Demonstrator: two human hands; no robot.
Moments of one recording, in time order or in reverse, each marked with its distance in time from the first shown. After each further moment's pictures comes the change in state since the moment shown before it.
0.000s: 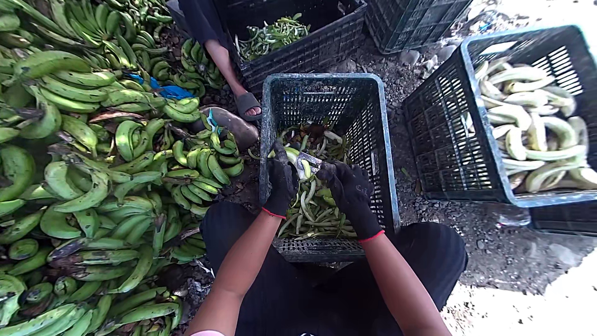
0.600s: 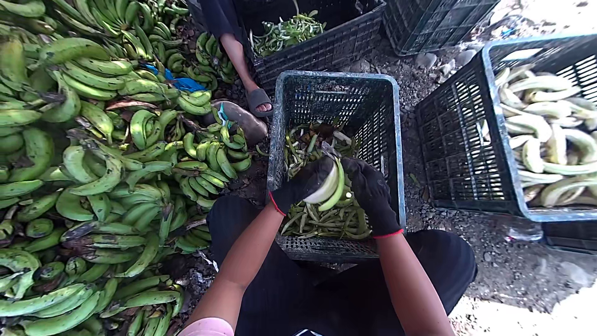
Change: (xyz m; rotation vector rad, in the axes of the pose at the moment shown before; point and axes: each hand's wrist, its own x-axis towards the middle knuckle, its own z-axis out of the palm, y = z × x) left_hand 0.006 0.003 -0.004 0.191 -0.673 0.092; right_hand 0.011 0.013 -0.022 0.172 -0.101 0.025
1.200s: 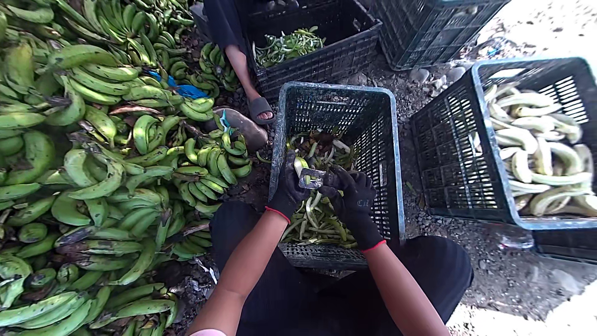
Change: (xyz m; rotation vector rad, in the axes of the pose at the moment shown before) left_hand 0.002 -0.007 -0.008 -1.060 0.353 -0.104; right_hand -0.009 -0.007 0.046 -0.182 0.304 -0.299
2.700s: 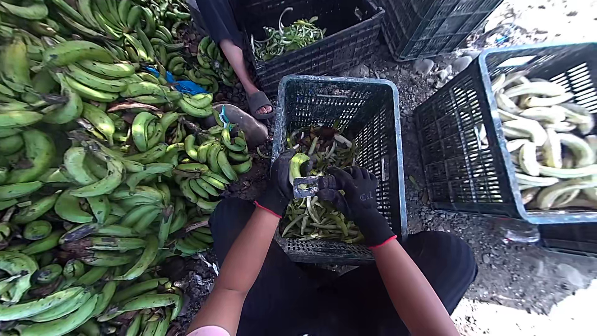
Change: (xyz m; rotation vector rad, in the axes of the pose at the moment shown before) left_hand 0.002 0.022 -0.004 -0.007 -0.003 -0.075; right_hand 0.005 0.008 -0.017 0.010 -0.126 -0.248
